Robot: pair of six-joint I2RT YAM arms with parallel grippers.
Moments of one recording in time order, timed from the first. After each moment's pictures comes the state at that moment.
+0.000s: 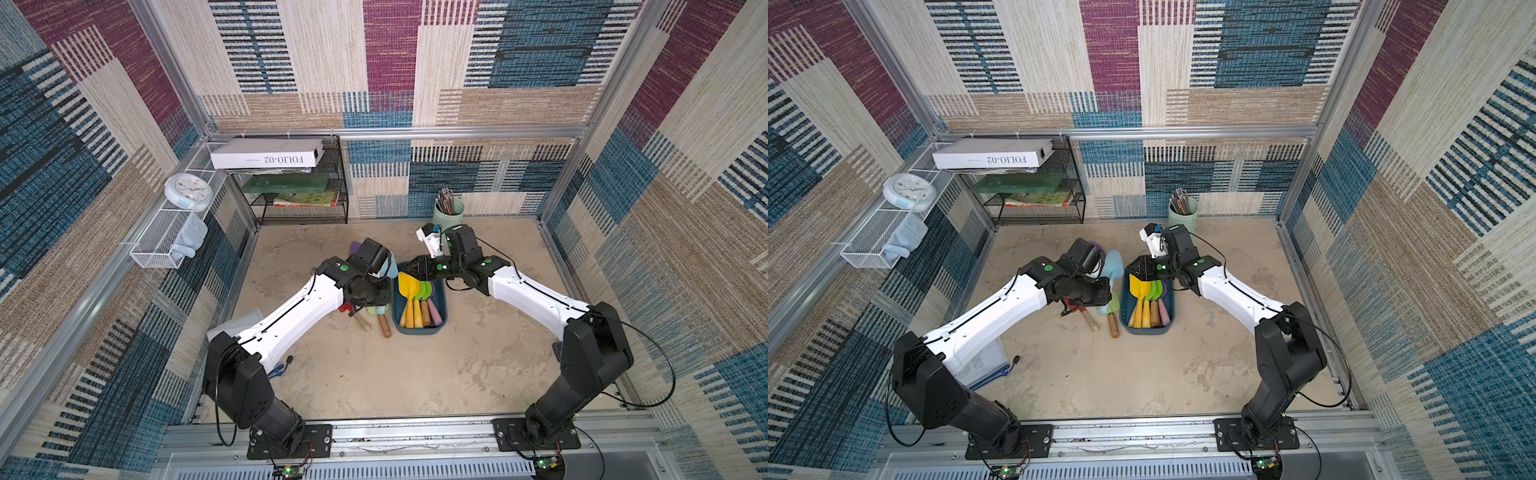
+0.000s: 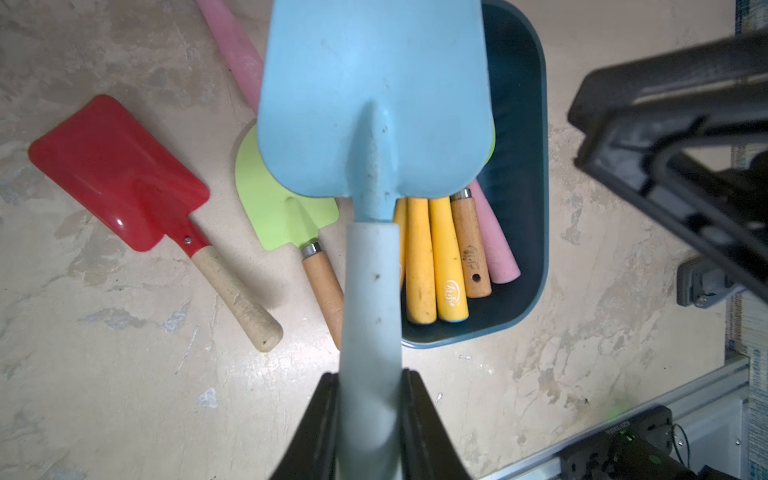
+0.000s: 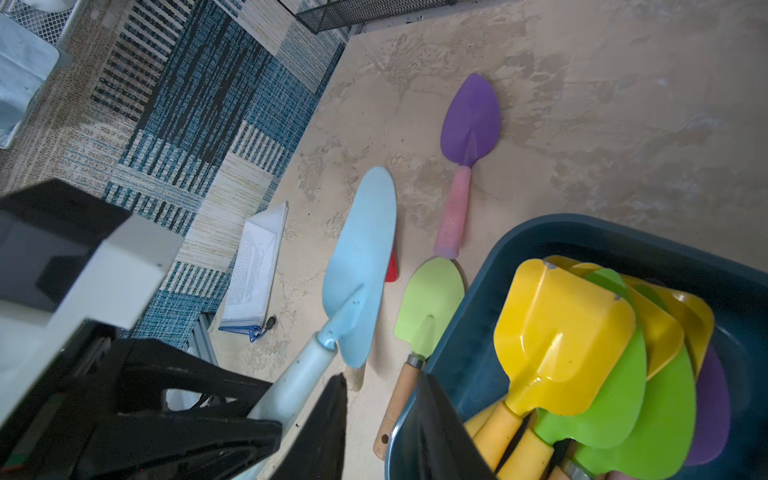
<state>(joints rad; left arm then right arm) -0.63 1.57 1.41 -0.92 0.05 -0.58 0.54 1.67 1.28 -0.21 -0.51 0.42</state>
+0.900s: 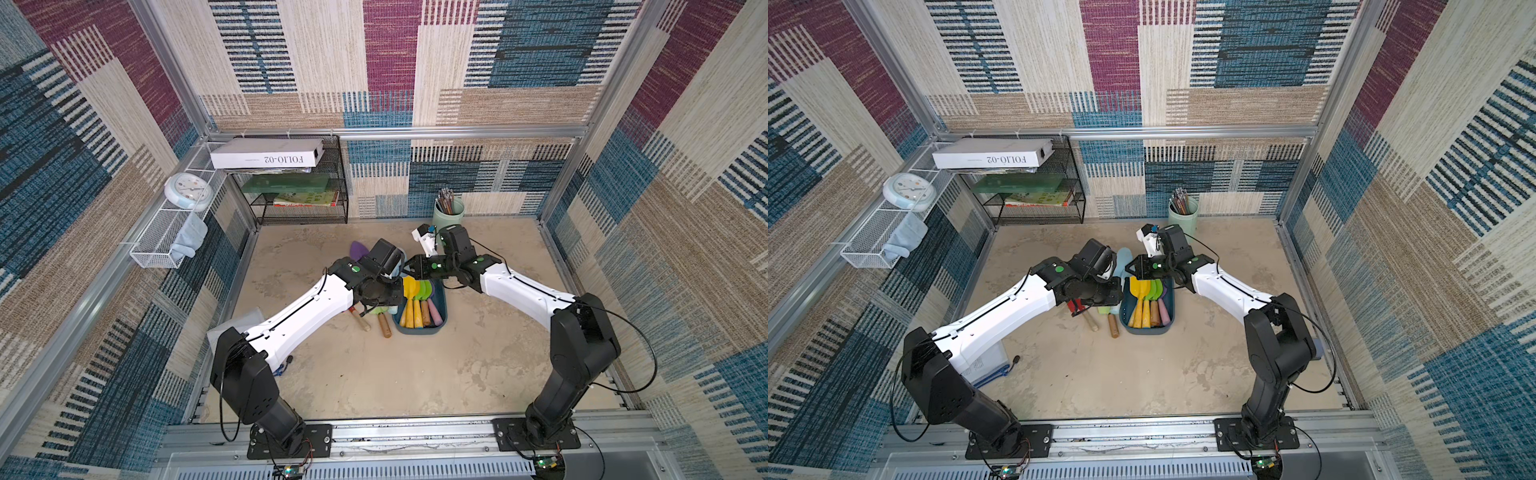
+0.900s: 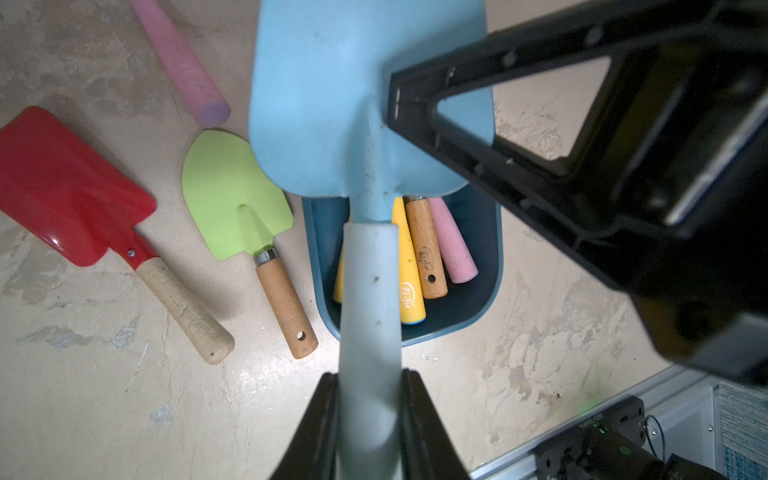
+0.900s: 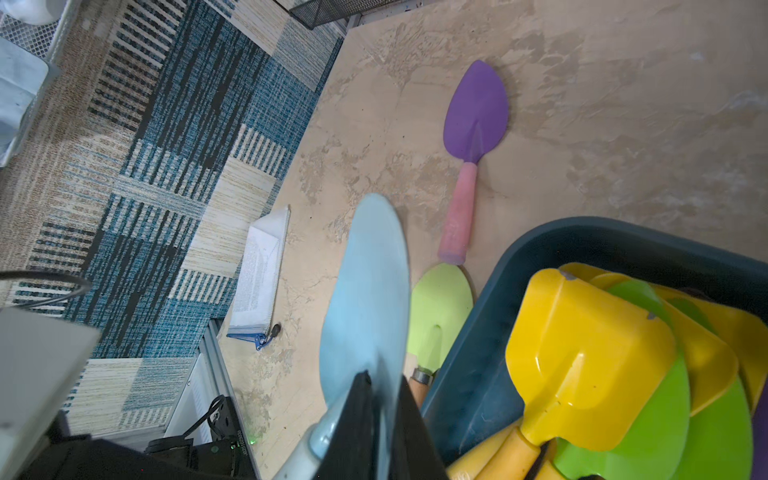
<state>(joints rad) -0.69 1.60 1.46 -0.90 0.04 -0.62 0.55 1.74 1.31 -0.17 -0.53 0.46</state>
